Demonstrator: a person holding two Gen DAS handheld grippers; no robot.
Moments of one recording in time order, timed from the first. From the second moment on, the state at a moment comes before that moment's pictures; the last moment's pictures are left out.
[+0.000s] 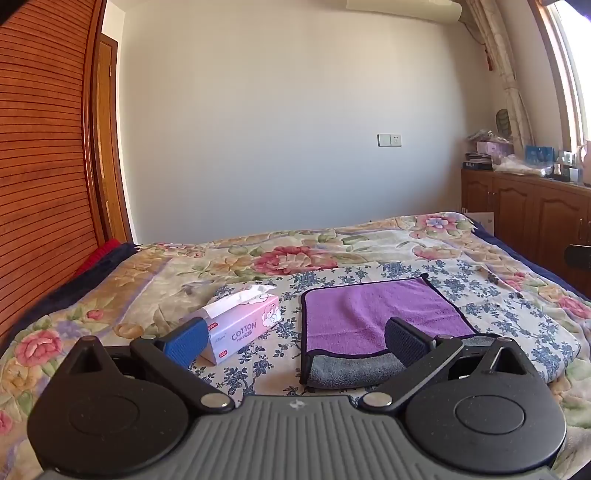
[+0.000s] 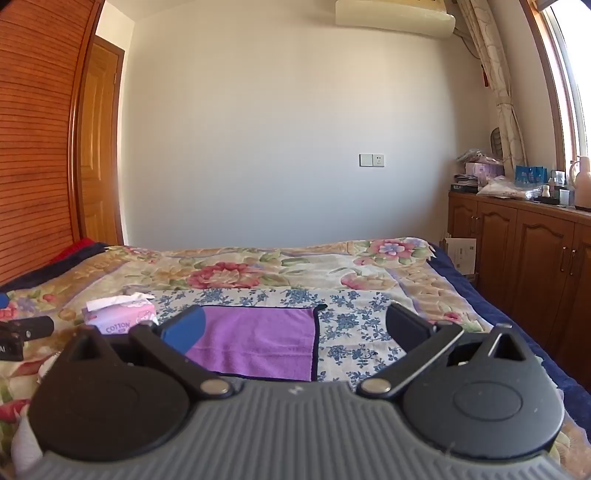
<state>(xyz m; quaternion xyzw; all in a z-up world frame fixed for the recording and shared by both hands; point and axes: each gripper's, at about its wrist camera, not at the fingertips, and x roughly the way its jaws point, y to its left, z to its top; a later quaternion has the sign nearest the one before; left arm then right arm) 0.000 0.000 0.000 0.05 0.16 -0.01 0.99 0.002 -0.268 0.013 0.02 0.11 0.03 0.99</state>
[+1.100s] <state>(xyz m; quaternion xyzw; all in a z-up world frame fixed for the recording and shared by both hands) 0.003 0.001 0.018 0.05 0.15 -0.01 0.99 0.004 -0.270 0.010 0.02 0.11 0.03 0.99</state>
